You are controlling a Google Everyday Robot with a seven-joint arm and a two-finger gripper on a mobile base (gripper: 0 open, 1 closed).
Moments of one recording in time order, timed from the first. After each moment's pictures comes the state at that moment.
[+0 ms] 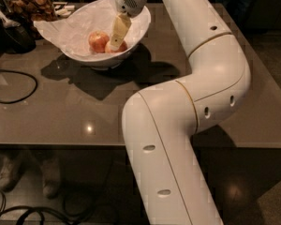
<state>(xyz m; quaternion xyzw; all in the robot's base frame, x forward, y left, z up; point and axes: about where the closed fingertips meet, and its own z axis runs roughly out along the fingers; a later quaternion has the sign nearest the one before) 0.736 0.059 0.924 -0.66 0.72 0.11 0.20</state>
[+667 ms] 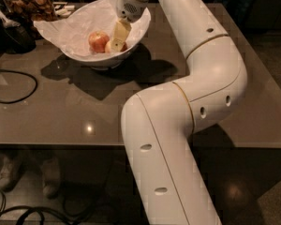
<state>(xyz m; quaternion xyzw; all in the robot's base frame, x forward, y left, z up) 0.740 0.057 0.906 -0.65 0.72 0.12 0.19</state>
